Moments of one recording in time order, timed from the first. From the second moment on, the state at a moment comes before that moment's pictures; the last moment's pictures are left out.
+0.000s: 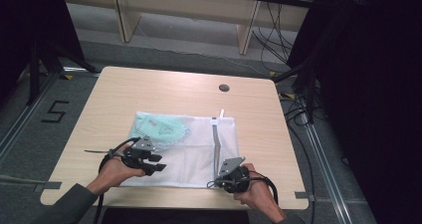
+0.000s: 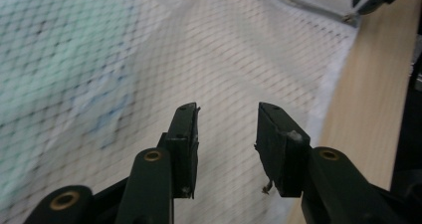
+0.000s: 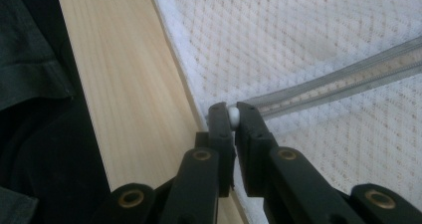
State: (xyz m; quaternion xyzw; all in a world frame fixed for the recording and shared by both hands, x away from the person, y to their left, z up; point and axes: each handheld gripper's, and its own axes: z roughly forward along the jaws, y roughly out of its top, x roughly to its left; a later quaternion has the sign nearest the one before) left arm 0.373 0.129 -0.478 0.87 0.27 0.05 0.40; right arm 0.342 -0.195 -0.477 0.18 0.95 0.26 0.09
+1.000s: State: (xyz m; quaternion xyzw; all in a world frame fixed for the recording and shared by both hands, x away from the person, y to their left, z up) left arm 0.341 0.015 -0.504 0.88 0.17 0.04 0.44; right arm 0.354 -0.195 -0.462 0.21 0.93 0.30 0.07
